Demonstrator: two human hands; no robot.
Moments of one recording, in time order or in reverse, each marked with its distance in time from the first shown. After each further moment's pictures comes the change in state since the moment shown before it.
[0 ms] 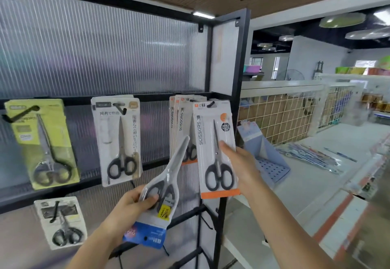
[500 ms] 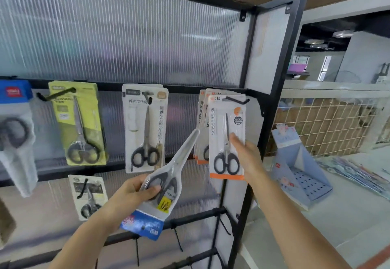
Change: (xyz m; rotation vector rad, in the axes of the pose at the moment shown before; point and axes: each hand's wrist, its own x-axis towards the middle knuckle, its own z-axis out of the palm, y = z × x) left_hand 0.000 0.000 -0.029 0.132 0.125 0.074; right_hand 0.056 0.018 0.037 -0.061 -0.151 -0.047
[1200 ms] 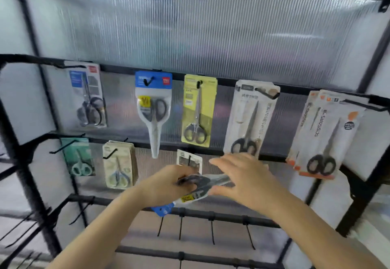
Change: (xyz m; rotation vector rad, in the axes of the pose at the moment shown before) left_hand -0.091 0.008 -0.111 0.835 0.010 0.202; right_hand -0.133 -0.023 0.154 -1.062 -0.720 -1.194
